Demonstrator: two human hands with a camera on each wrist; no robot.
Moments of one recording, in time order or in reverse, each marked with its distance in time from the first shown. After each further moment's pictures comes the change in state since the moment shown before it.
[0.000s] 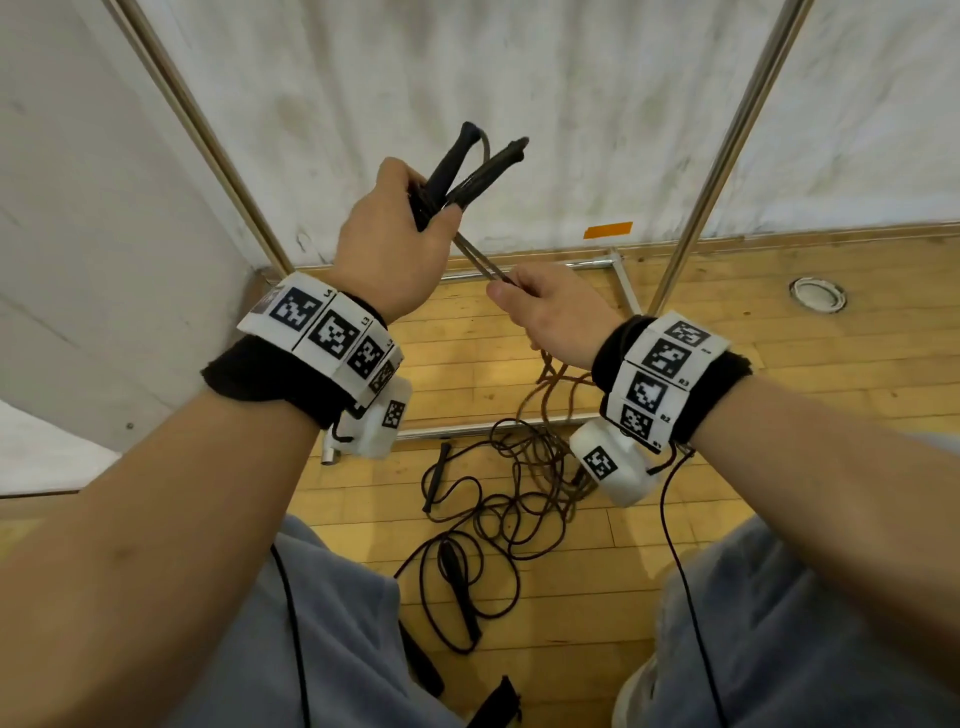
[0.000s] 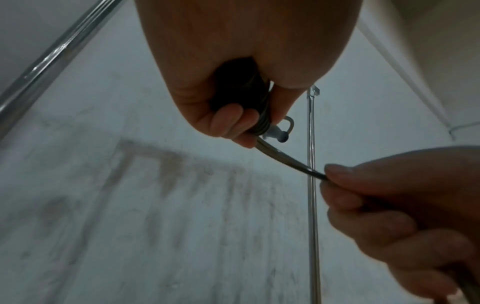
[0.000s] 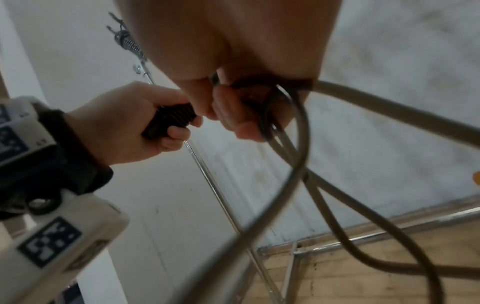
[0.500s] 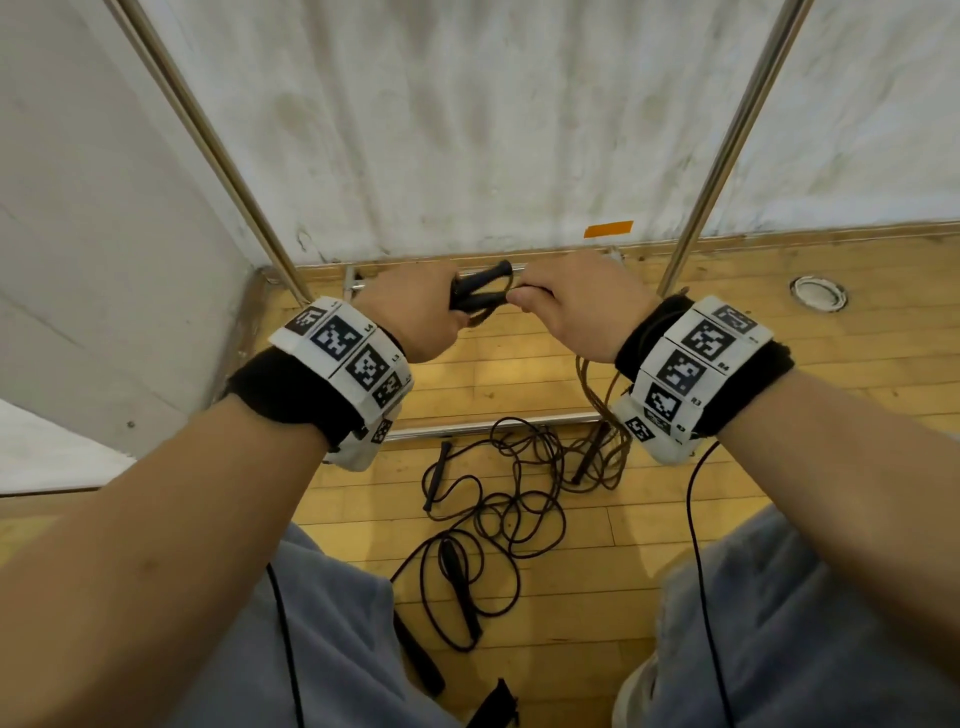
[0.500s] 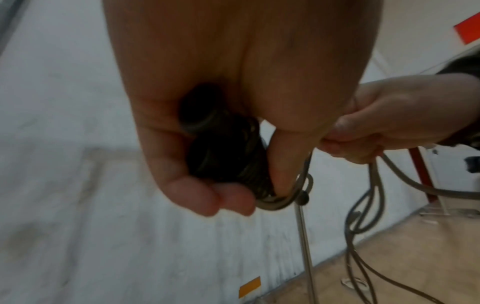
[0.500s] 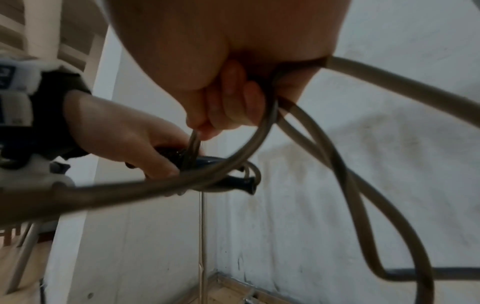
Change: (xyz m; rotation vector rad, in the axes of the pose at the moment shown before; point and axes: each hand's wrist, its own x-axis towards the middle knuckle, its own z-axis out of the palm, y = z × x) left_hand -0.014 -0.015 0.017 0.557 -0.509 0.028; right_hand 0.000 0.005 -0.026 -0.633 -0.006 -0.228
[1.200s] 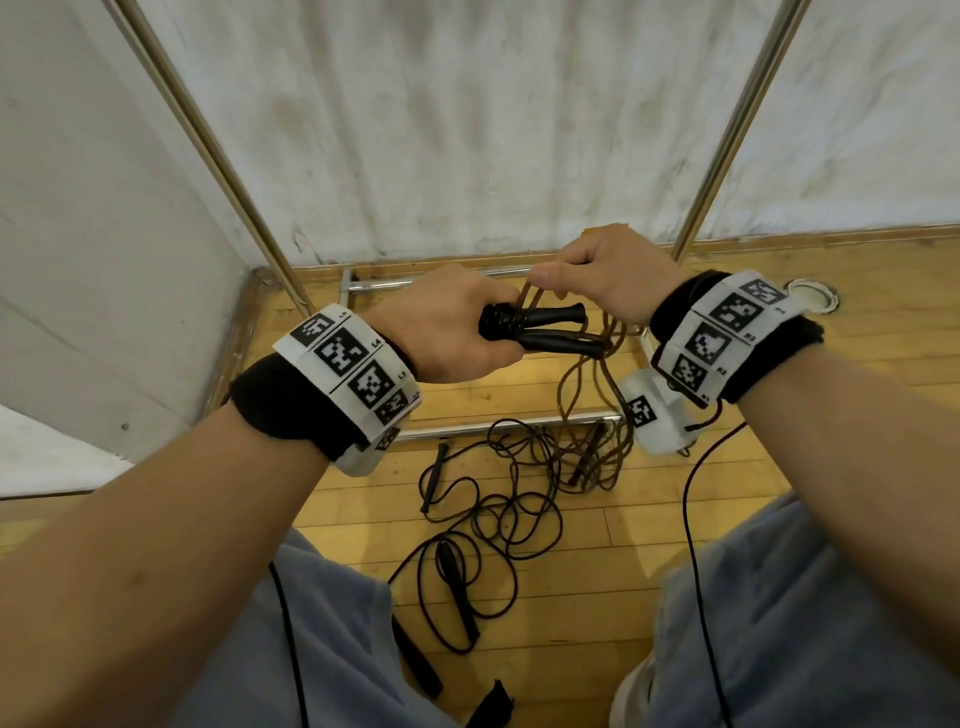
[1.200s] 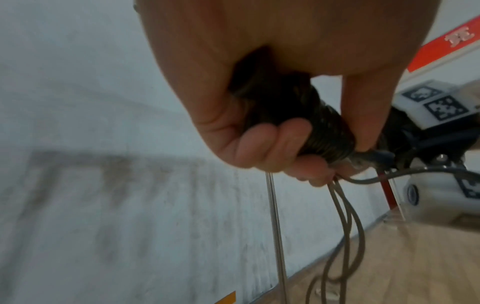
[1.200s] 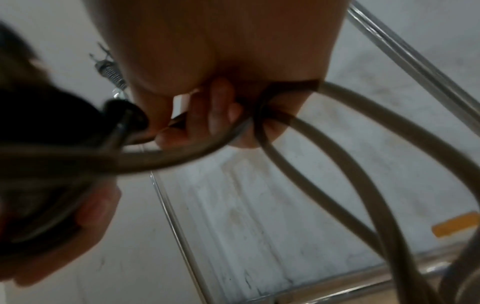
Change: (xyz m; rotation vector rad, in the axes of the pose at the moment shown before) left_hand -0.024 0.022 -0.011 -0.213 -0.044 0.370; right_hand 0.004 0.028 -0.016 0.502 -0.014 0.220
